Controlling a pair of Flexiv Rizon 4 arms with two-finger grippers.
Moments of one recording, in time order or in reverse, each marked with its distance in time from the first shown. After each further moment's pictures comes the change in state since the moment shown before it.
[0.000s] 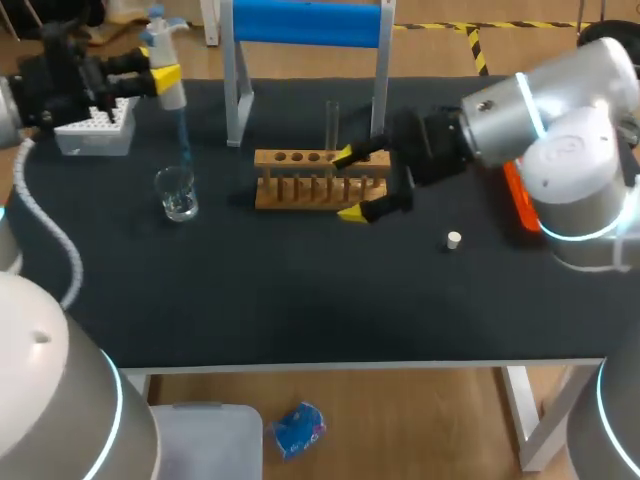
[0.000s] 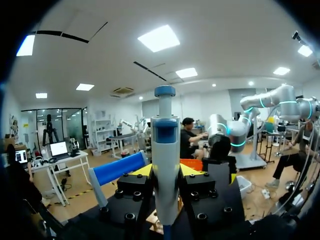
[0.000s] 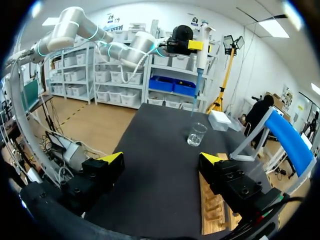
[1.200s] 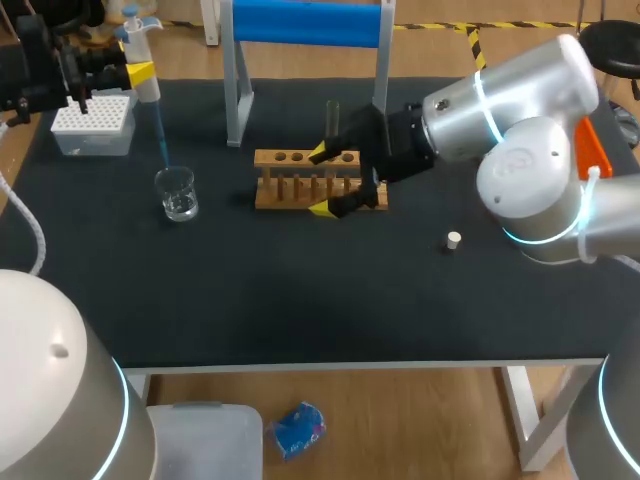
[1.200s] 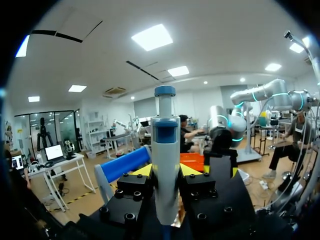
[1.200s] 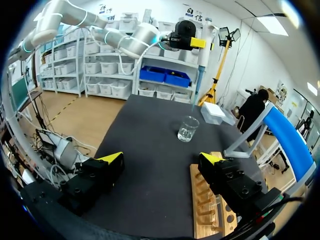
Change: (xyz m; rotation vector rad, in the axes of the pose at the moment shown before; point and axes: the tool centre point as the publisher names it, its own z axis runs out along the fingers) left arm -0.053 0.030 -0.011 -0.006 0.073 0.040; right arm -0.024 -0.003 0.034 0.087 -0.079 0.009
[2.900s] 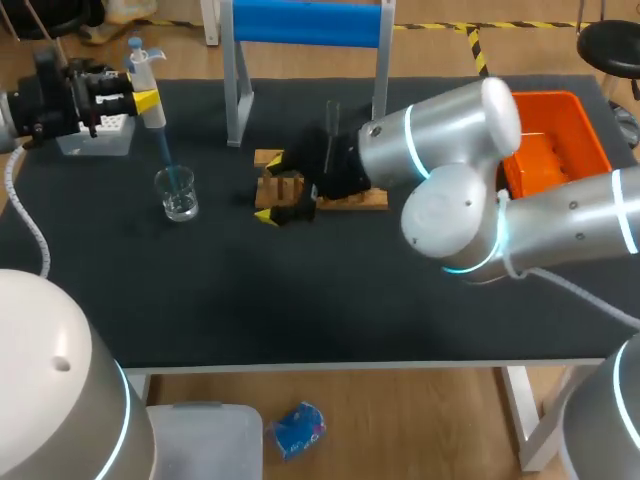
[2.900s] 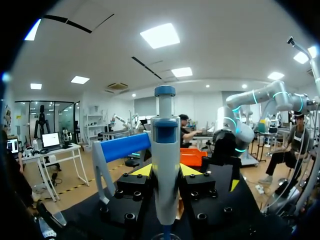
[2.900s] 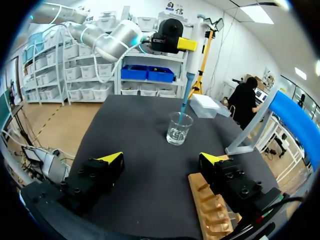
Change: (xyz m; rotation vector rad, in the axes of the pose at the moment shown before) left arm -0.016 0.065 0.002 0.010 0.013 -0.080; right arm -0.022 -0.006 0.094 0.009 -0.119 0.122
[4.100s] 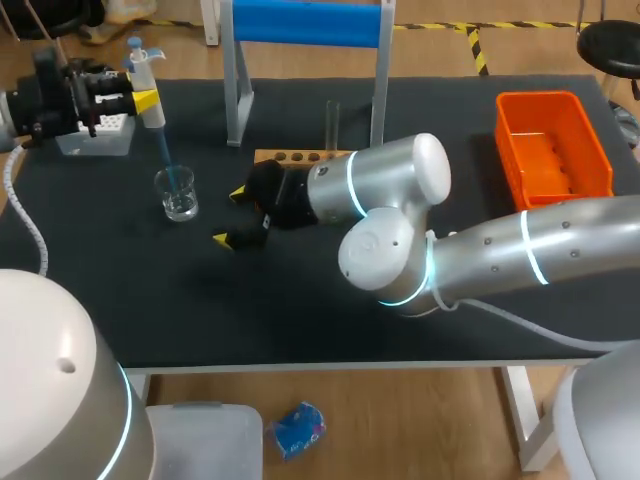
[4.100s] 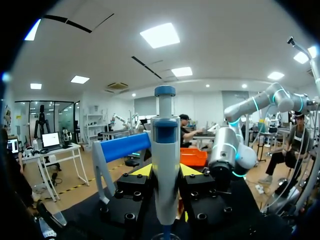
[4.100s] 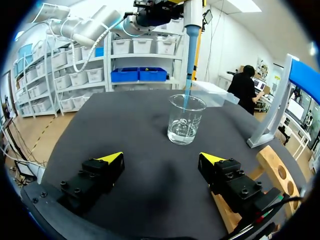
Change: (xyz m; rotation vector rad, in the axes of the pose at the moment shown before) left arm 0.000 -0.001 0.000 -0.003 0.001 0.000; right arm 0.001 -0.027 0.107 -0.030 -0.028 0.098
